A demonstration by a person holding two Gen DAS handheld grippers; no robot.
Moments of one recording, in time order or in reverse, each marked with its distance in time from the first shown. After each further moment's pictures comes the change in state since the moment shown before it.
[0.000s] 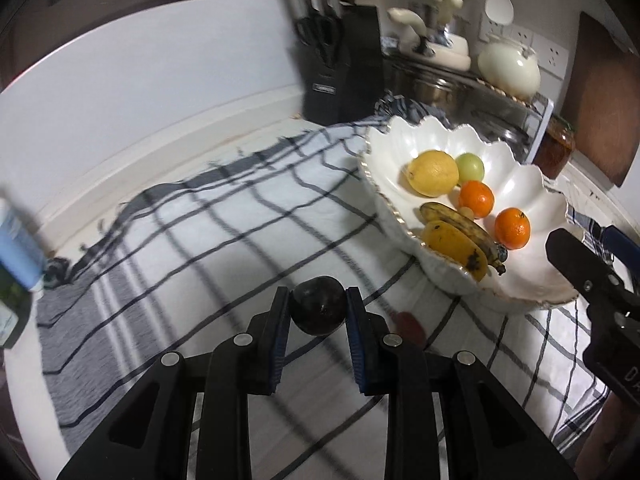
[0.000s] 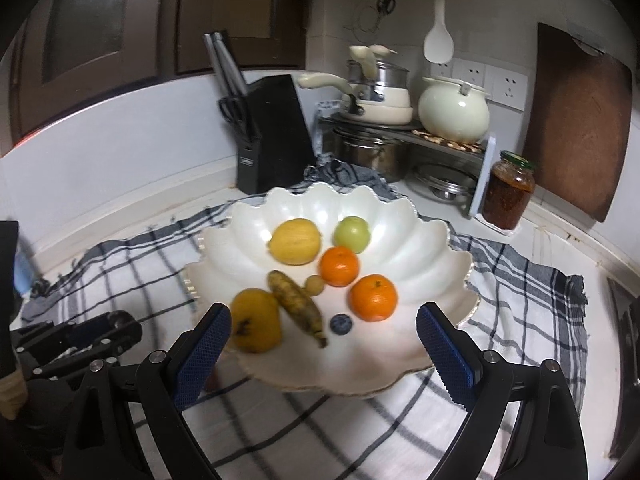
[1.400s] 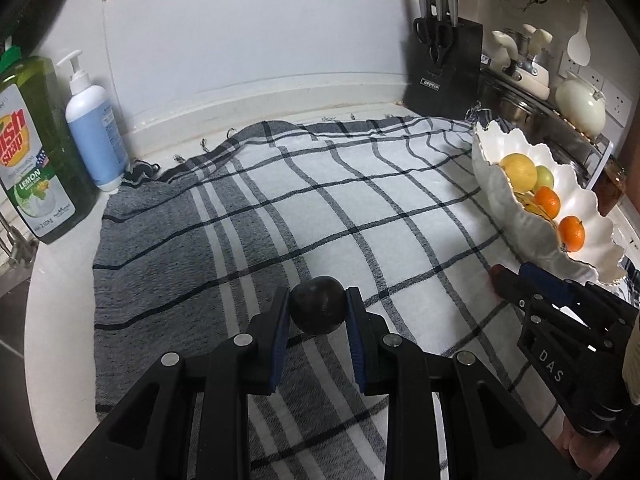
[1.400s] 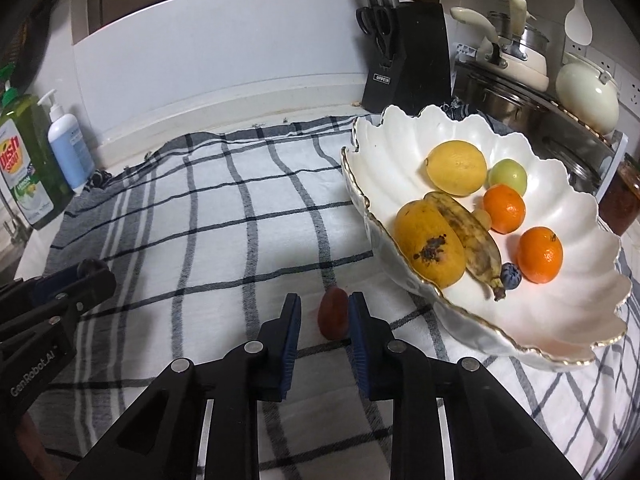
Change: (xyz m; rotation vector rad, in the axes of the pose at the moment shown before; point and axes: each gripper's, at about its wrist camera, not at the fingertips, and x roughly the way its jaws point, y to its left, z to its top) left arm -0.019 0.065 -0.060 -0.224 0.024 0.162; right arm 0.054 0.077 -0.048 -0.222 0.204 0.287
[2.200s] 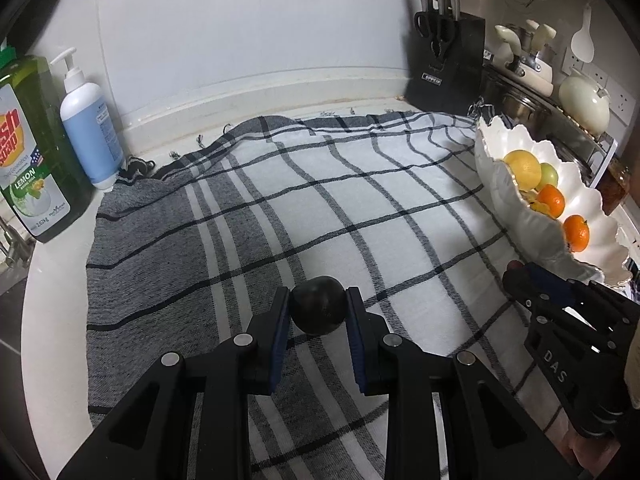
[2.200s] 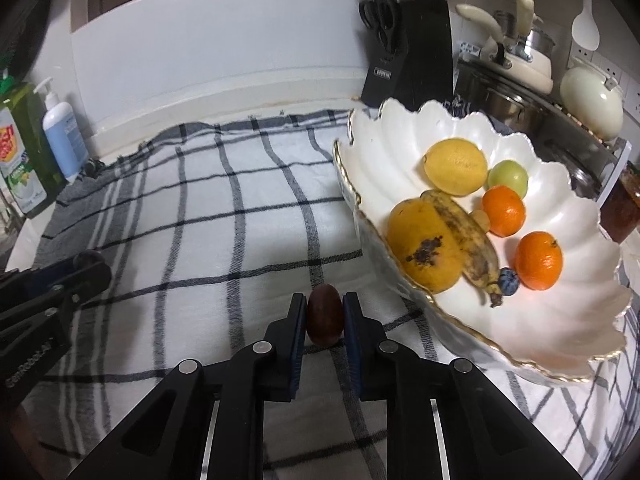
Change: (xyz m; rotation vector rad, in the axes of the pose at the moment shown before) left arm 0.004 -0.004 0.002 0.001 0.008 0.004; right arm 0.001 -0.003 0.000 -0.029 0.011 -0.013
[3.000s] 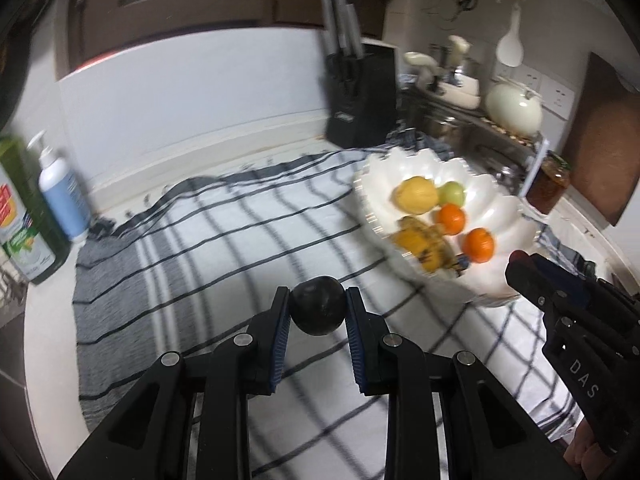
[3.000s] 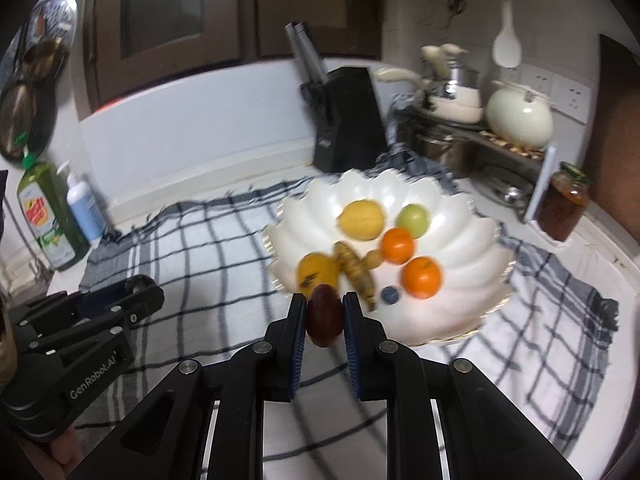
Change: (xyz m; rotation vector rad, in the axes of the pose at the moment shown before) left arm -0.075 -0.085 0.016 0.101 -0.095 -0.126; right arm -0.119 -0.069 -0.002 0.117 -0.167 -0.028
